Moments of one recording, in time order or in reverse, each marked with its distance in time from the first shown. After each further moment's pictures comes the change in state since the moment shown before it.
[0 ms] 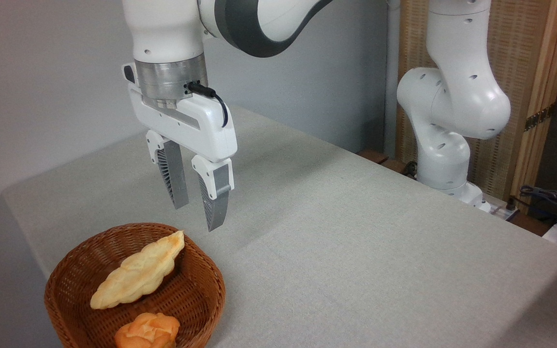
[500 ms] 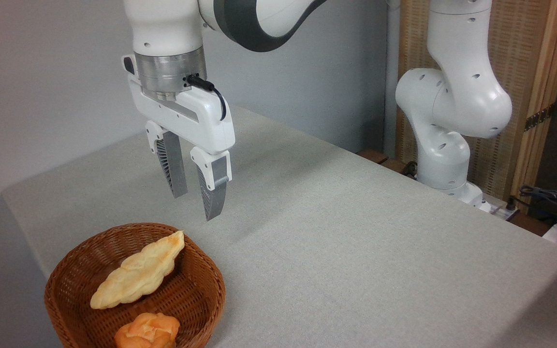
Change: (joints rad) arm 0.041 -0.014 -0.059 0.001 -0.036 -0.025 0.000
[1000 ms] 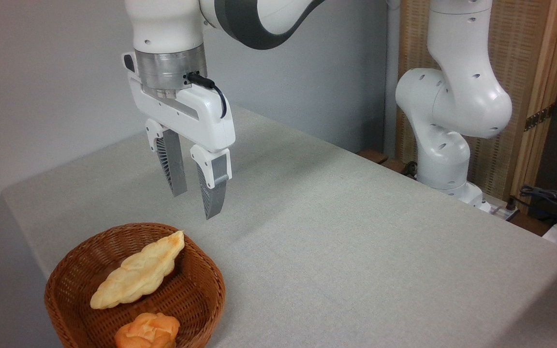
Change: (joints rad) arm 0.000 -0.005 0.000 0.000 -0.001 0.001 0.000
